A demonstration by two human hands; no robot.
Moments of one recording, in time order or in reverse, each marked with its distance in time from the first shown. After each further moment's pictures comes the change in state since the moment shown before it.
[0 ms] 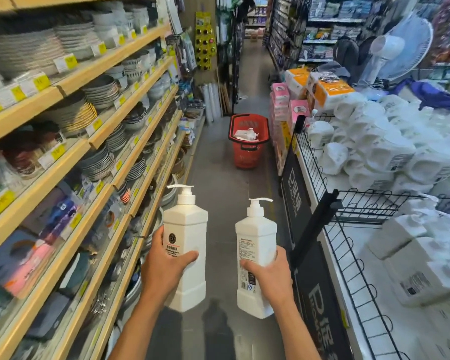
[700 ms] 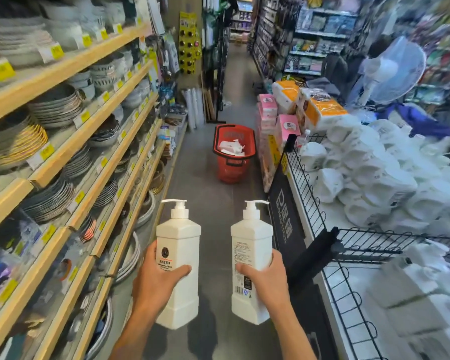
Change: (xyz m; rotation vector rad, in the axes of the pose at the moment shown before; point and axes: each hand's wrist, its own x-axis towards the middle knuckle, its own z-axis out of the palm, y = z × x) left_hand 0.182 0.027 0.050 -0.083 -0.091 -0.125; right_hand 0.169 -0.086 0.029 0.037 0.042 0.003
